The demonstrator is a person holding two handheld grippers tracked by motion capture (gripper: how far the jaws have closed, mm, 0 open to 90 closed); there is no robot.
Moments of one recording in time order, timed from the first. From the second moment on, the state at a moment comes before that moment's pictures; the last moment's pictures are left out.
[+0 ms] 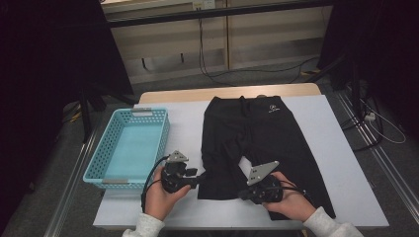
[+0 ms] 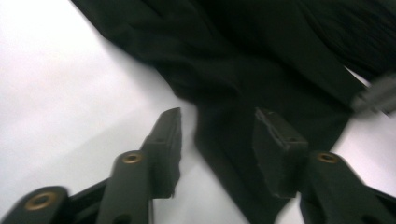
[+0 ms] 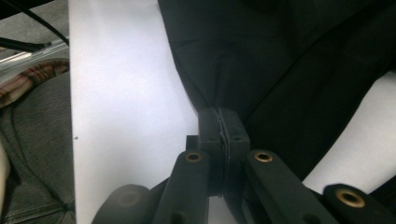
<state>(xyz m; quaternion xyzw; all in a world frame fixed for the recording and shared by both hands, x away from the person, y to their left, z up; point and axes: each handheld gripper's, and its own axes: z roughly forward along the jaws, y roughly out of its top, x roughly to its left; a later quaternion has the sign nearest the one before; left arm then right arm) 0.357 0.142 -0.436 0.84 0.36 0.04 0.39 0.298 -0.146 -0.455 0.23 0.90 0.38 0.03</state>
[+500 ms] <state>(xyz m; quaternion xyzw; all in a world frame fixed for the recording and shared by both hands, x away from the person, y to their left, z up) 0.368 0.137 -0.449 0.85 0.37 0.00 0.37 0.324 -0.165 -0.441 0.33 0.83 0.43 0.13</state>
